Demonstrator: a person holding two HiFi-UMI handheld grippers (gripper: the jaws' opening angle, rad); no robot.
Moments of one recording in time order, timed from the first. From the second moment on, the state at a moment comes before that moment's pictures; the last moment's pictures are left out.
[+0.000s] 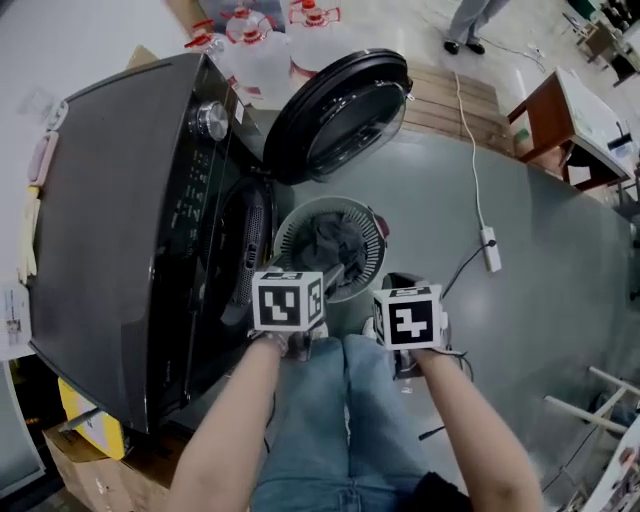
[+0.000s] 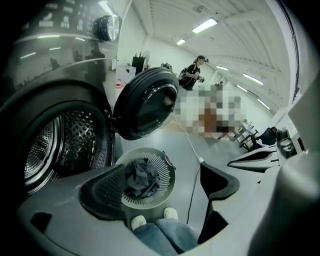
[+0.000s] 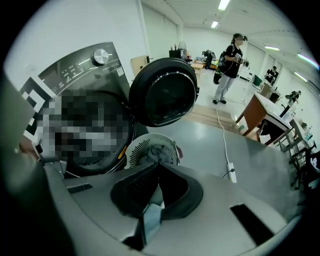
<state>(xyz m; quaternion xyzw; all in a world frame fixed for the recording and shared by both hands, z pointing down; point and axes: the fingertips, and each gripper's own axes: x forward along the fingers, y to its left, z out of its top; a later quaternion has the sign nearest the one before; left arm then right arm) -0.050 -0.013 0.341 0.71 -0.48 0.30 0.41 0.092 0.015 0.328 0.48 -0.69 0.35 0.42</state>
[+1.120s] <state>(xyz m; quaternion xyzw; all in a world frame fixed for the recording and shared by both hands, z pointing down) -0.082 0.018 0.147 0.70 -0.54 0.33 0.31 0.100 0.015 0.117 0.49 -0.74 0.31 0.34</state>
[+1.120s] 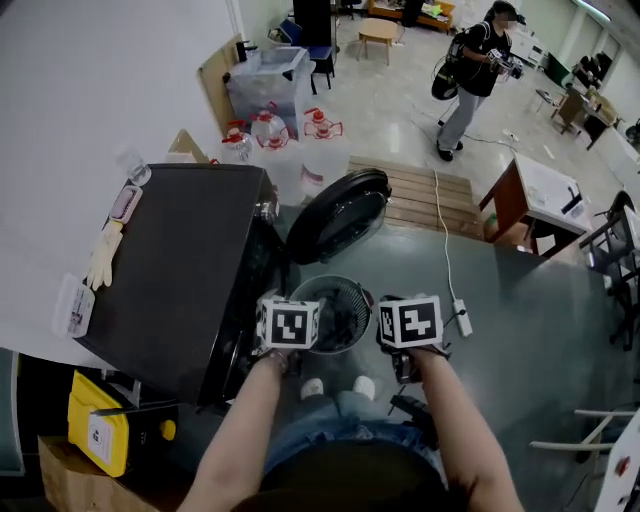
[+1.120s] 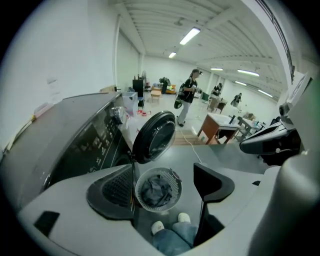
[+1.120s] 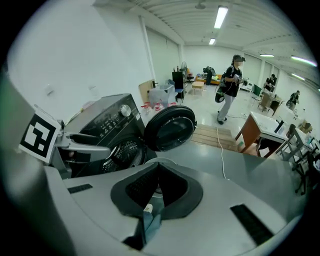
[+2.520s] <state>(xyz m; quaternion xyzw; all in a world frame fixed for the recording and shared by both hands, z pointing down) -0.118 0.047 -0.129 0.83 -0.54 0.05 -0.11 0.049 0.074 -0.139 0.55 -0.82 -0.09 0.06</state>
